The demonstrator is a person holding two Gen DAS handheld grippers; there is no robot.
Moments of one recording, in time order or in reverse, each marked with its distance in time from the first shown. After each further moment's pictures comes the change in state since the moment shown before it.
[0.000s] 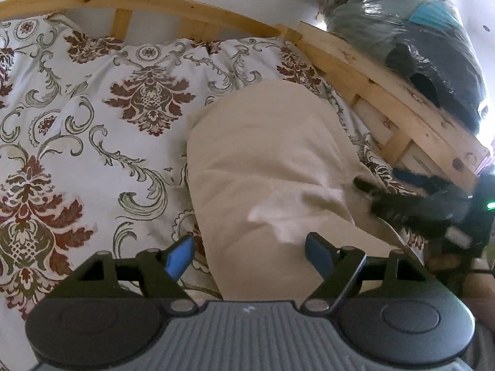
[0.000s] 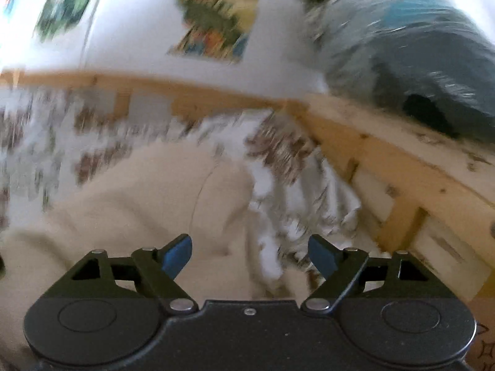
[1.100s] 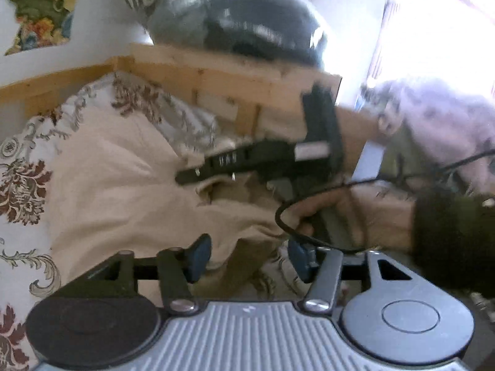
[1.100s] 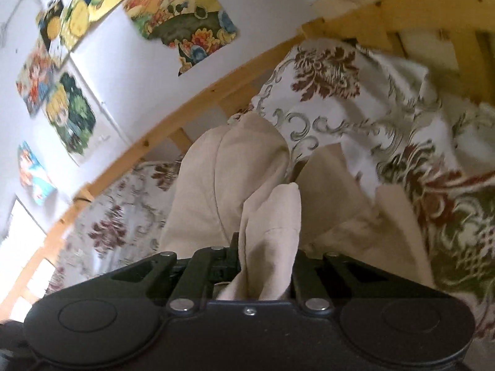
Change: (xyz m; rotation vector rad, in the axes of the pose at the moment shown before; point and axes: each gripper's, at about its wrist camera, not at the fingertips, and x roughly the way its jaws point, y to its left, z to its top) left arm -0.043 -0.094 -0.017 0.488 -0.028 -0.340; right arm 0.011 -0.049 -0.011 0.648 0.108 0.504
